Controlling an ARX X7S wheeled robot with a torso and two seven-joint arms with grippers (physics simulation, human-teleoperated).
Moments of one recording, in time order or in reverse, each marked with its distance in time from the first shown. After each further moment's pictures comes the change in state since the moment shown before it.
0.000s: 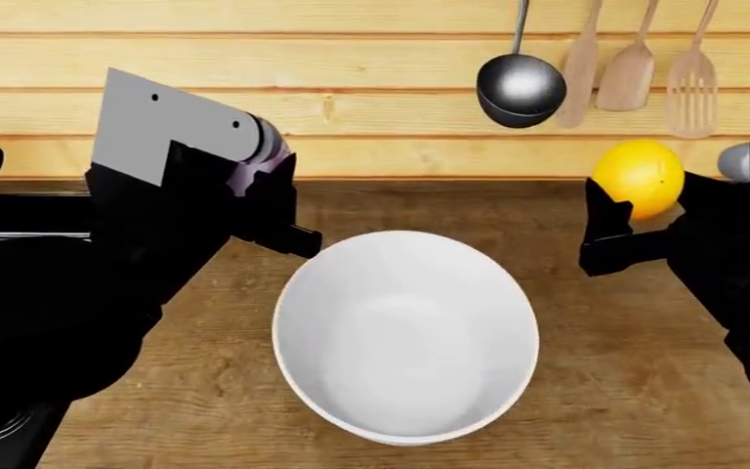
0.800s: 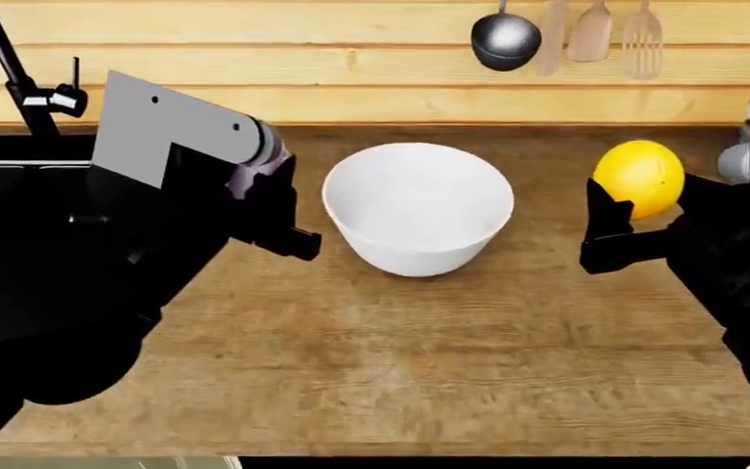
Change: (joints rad) left arm 0.005 0.001 -0.006 0.003 -0.003 -0.009 -0.004; right arm -0.004 -0.012 0.000 0.028 -0.011 -0.012 -0.012
